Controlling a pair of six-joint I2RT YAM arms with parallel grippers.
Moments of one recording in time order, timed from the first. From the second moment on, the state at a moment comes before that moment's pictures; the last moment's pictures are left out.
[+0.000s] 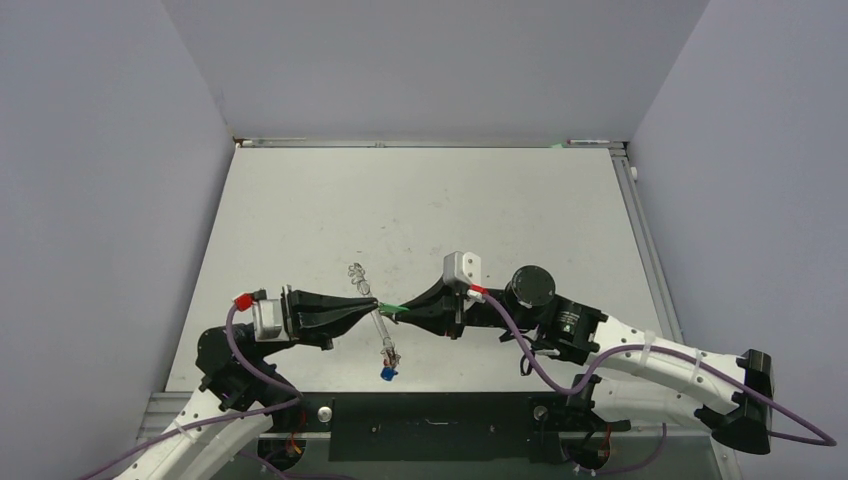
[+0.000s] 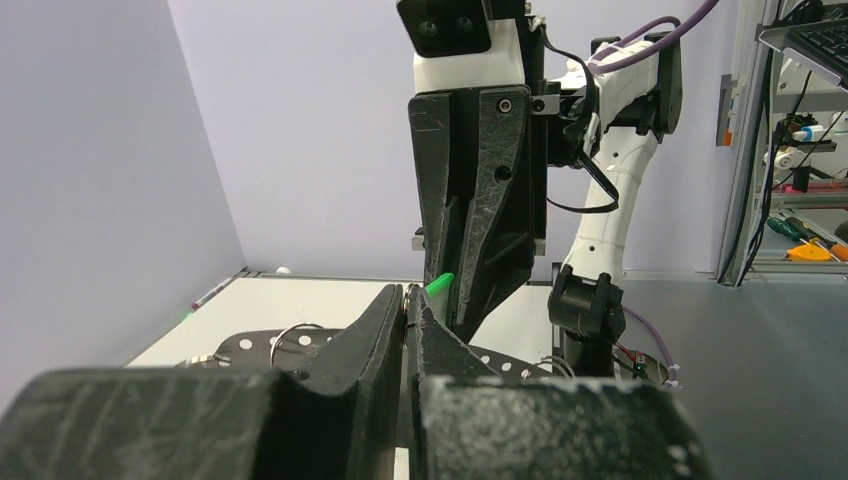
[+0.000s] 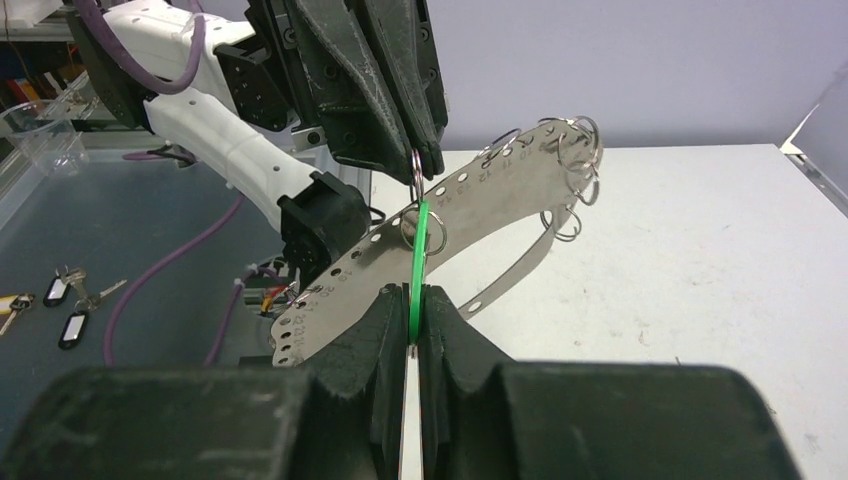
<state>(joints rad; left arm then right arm) -0.66 0.33 0.39 0.52 0.61 -0.28 1.13 0.97 0.81 0.22 -0.41 0.01</state>
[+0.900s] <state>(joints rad) -0.66 0.34 0.40 0.53 0.61 -0.27 1.15 1.03 1.00 0.08 -0.33 0.11</state>
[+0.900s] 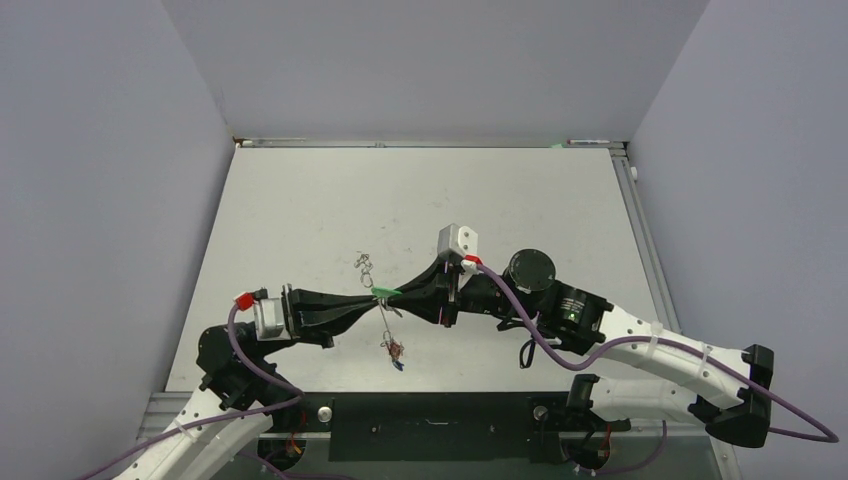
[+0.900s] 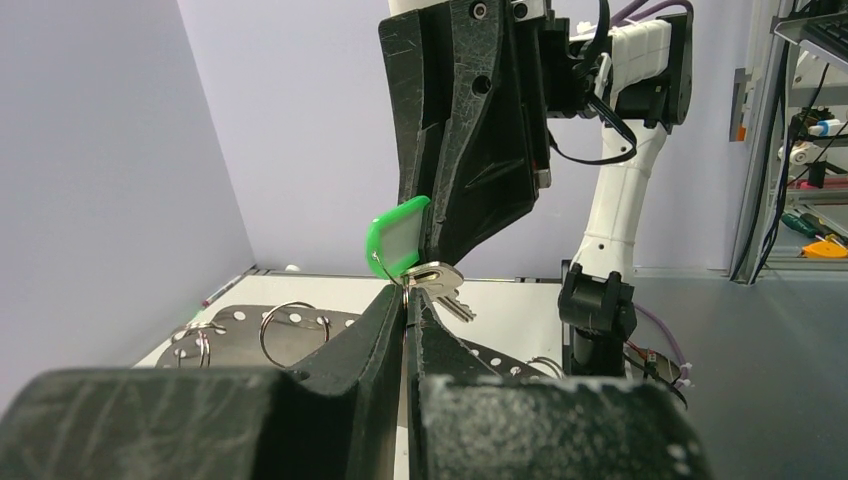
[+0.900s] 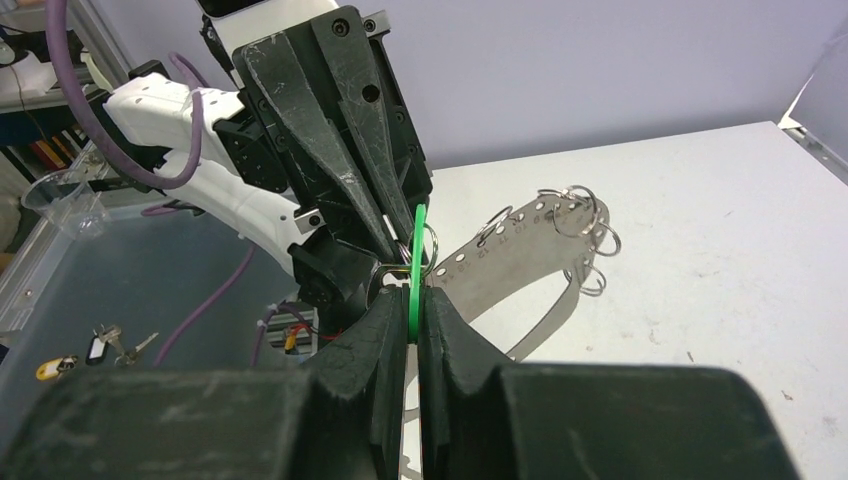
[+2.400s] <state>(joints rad) -0.61 0.21 0.40 0.32 0.02 -0.11 1.16 1.03 0.98 -0.16 0.08 0.11</state>
